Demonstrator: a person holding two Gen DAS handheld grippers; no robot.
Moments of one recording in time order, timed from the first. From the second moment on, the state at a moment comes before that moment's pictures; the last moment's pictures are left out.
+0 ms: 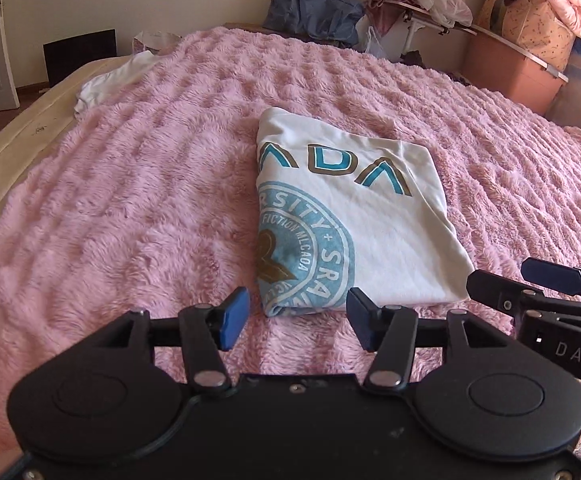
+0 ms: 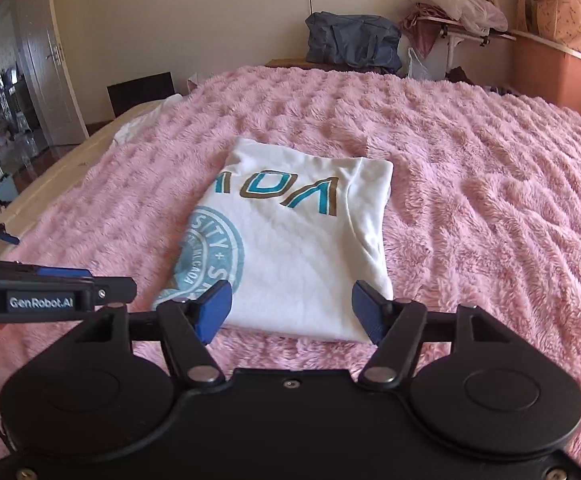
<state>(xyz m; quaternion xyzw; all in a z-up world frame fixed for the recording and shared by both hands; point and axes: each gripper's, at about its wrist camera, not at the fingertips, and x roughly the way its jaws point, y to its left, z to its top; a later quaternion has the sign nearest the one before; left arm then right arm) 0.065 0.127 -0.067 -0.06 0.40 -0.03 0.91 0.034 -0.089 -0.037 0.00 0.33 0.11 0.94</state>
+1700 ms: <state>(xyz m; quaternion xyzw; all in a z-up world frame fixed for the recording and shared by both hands) 0.031 0.115 -0.059 -0.04 0.41 -0.01 0.91 -0.005 -0.078 -0.029 0.01 0.36 0.09 0.93</state>
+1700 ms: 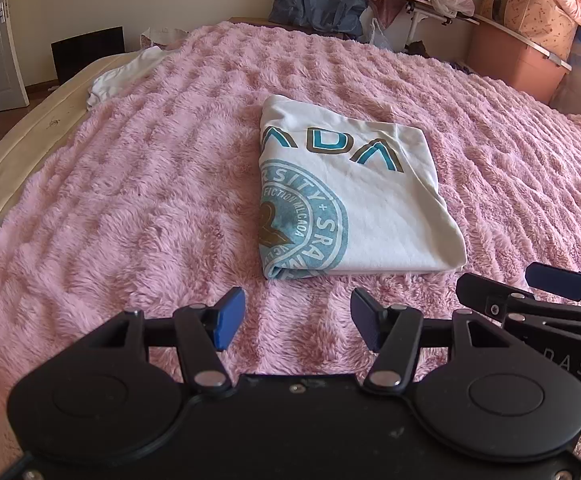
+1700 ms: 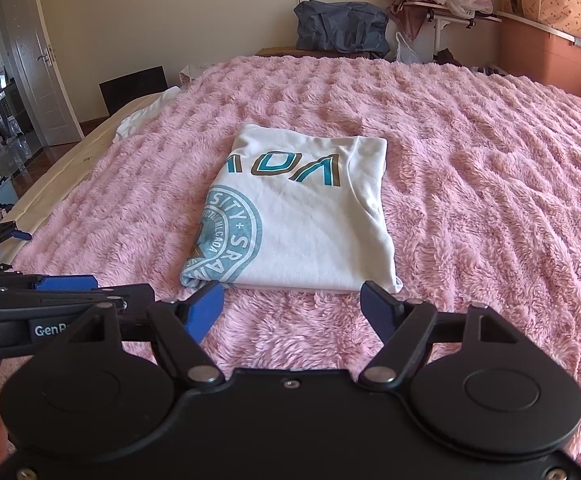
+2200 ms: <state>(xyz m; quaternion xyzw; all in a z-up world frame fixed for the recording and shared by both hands) 0.030 0.113 -0.061 -0.04 0.42 -0.01 0.91 -0.006 -0.079 -0.028 0.01 0.36 0.09 0.93</state>
